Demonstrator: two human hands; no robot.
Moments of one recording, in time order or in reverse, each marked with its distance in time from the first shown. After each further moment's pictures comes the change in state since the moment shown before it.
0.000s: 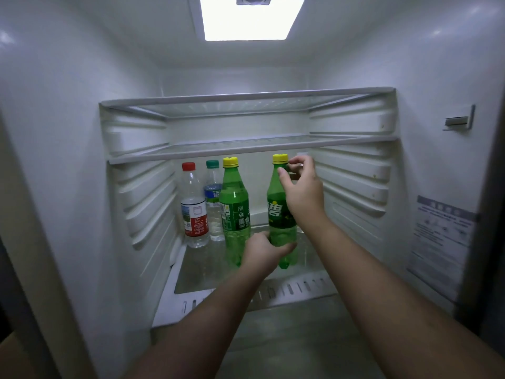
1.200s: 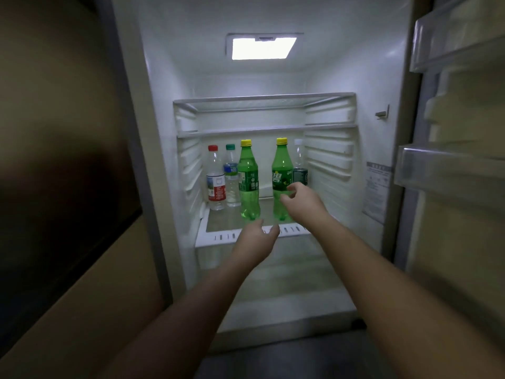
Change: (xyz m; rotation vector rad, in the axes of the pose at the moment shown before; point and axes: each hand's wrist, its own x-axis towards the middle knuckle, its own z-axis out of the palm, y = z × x) left_hand -0.187 0.016 -0.041 0.251 0.053 -0.010; right_hand -0.132 -0.085 -0.084 -0.434 -0.444 0.305
